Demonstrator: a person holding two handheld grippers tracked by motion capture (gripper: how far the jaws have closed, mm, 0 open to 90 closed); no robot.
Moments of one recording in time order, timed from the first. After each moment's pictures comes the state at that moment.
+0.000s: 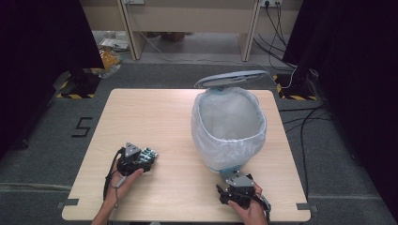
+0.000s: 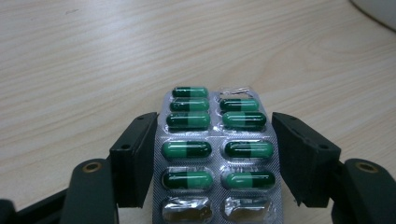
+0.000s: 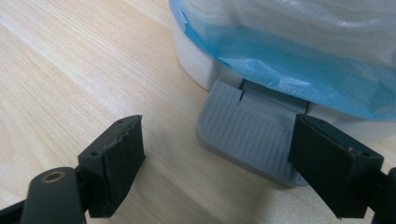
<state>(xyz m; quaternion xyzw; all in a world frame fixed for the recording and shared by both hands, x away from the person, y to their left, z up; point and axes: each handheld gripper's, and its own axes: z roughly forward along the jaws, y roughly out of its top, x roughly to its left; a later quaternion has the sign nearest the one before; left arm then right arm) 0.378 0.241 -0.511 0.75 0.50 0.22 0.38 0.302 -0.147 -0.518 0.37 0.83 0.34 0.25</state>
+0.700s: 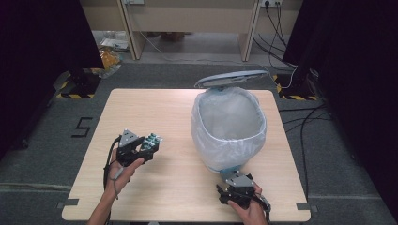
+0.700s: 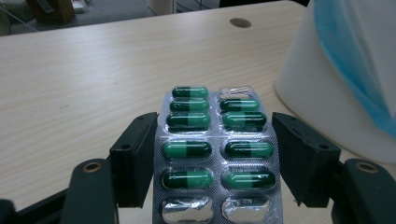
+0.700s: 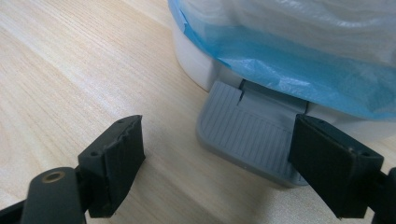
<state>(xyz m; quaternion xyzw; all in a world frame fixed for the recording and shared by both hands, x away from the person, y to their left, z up) 0.381 0.227 -0.445 0.72 0.47 0.22 0.46 0.302 -0.146 -0.518 0.37 0.83 0.34 0.25</state>
